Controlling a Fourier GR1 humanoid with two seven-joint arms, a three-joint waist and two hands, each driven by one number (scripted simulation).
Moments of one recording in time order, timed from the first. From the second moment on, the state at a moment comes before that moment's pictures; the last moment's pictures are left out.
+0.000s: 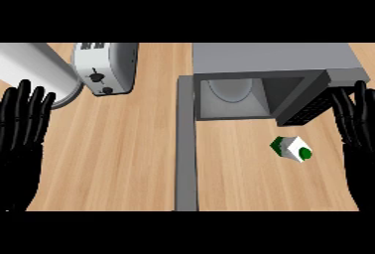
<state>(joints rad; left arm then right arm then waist) 0.02 0.13 0.01 -2.10 0.02 -0.01 0.00 0.01 -0.12 0.01 -2.10 0.04 0.02 -0.04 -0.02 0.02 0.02</state>
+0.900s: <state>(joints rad) 0.14 0.21 0.23 -2.17 0.49 -0.21 0.13 0.36 -0.34 -0.26 -2.00 -0.37 0.59 -0.57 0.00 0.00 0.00</state>
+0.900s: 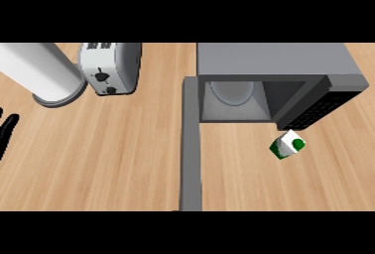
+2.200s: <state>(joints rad) 0.40 0.25 0.56 -2.30 0.87 -0.44 0.21 -0.03 -0.32 -0.21 -1.09 0.05 0.32 -0.90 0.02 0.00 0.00</state>
